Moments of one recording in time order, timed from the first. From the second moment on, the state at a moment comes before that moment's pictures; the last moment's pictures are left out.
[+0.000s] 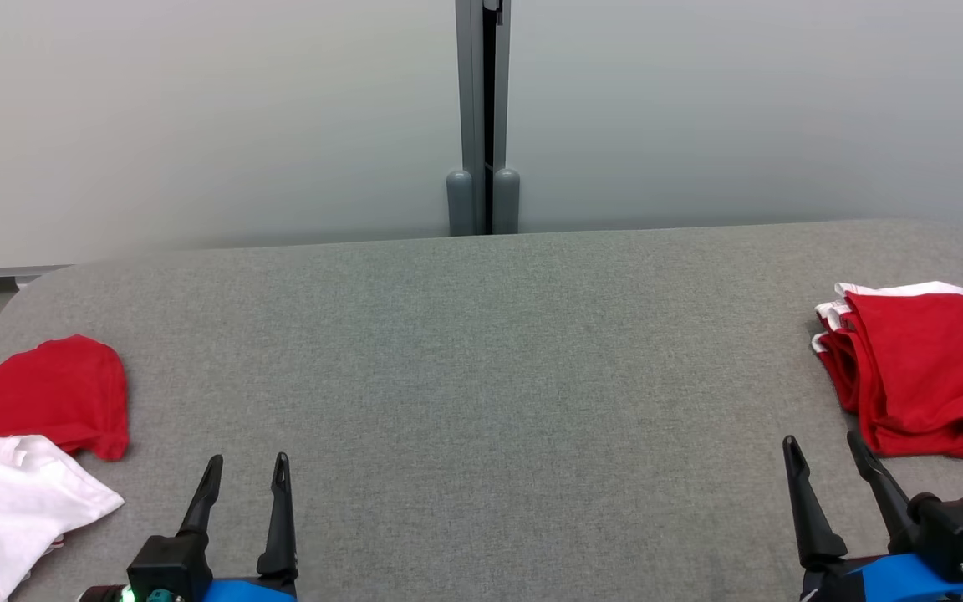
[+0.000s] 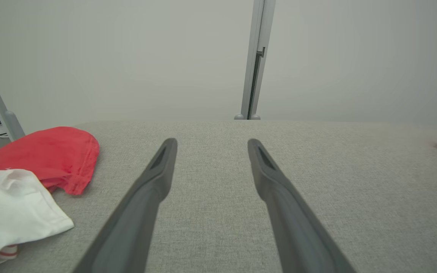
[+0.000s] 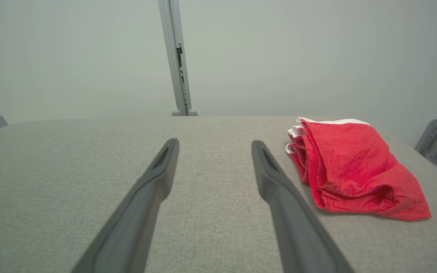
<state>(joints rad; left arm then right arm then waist) 0.02 0.22 -0.28 0.23 -0.34 0.10 -0.26 0.08 -0.05 -0.07 0.03 0.11 0.13 -0.08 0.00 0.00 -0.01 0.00</state>
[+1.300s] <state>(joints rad) -0.04 0.25 -0.30 0.24 -0.35 0.09 -0.26 0.13 -0.05 -0.04 -0.11 0.10 0.13 0.00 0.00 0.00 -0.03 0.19</state>
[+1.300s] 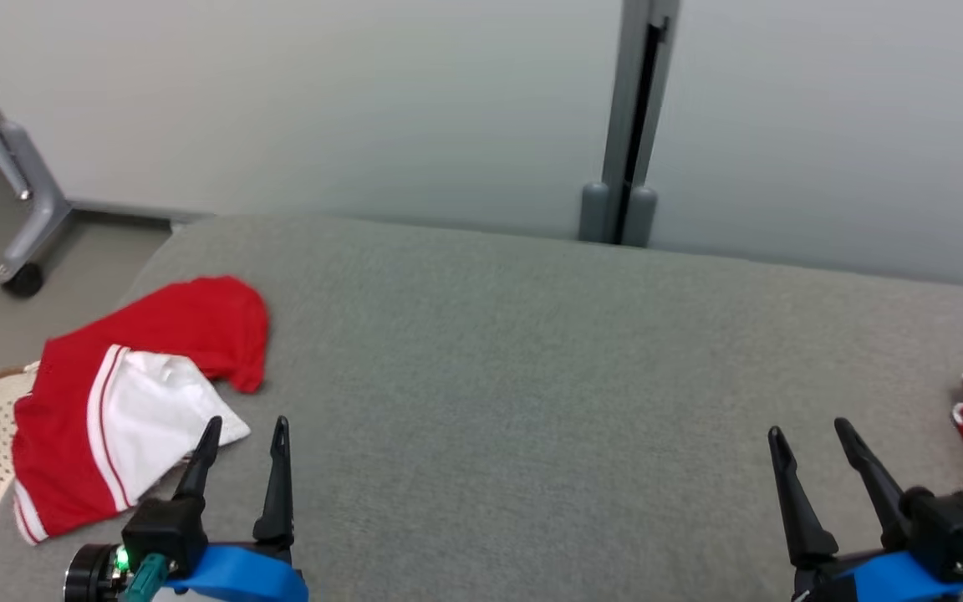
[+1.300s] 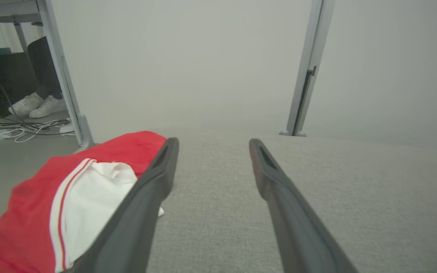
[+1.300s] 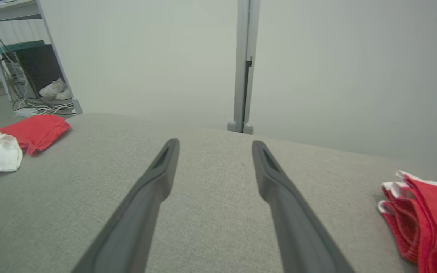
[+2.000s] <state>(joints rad) -0.13 0.24 -0.20 0.26 -0.34 0.04 -0.26 0.06 -0.05 0.00 -0.17 0.08 0.13 0.04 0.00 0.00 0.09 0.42</state>
